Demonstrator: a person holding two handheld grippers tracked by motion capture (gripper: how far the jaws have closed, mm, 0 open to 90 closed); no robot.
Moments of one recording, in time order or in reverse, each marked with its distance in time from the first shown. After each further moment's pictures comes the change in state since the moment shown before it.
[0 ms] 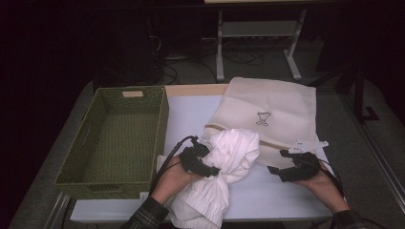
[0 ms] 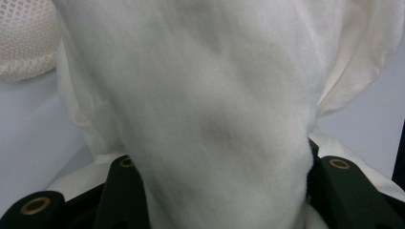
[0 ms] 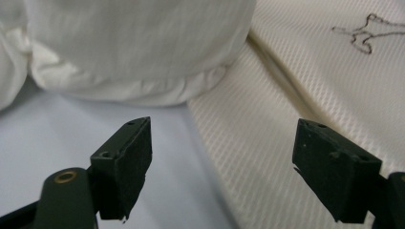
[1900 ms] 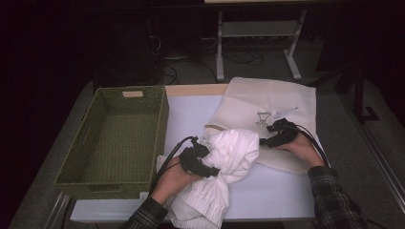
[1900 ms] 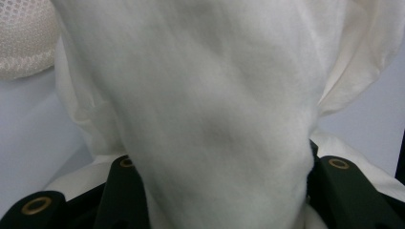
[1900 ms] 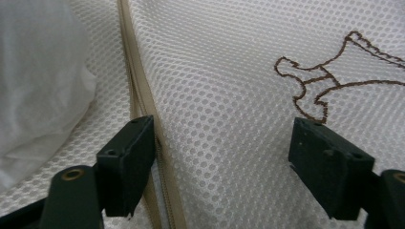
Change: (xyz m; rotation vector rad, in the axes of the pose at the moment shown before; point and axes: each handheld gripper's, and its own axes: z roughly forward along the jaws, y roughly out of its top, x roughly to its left) left arm 0.000 -0.002 0.001 0.004 0.000 0.010; right arm -0.088 0.045 0.090 0.123 0.033 -0.048
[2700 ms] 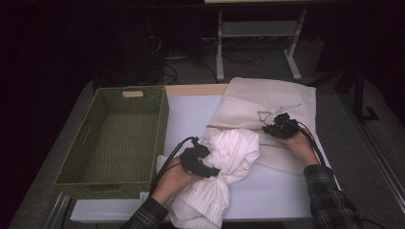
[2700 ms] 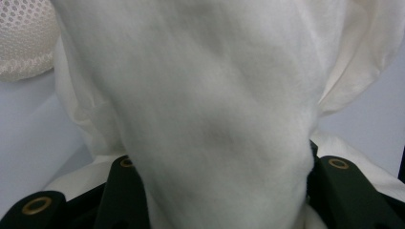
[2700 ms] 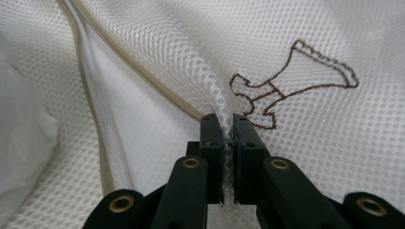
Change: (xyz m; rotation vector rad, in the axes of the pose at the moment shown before) left arm -0.002 0.001 0.001 0.003 0.009 0.000; right arm -0.002 0.011 -0.007 -0.051 -0.124 0.111
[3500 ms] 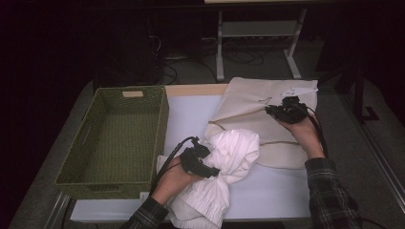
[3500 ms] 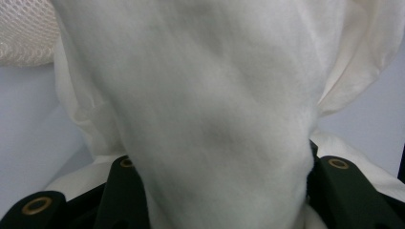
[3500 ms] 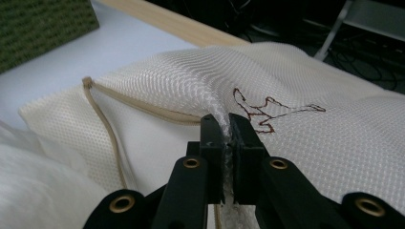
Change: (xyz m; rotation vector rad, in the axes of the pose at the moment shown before) left arm 0.000 0.000 0.000 -0.002 0.000 0.001; right arm 0.005 0.050 -0.057 -0.198 -0.039 0.031
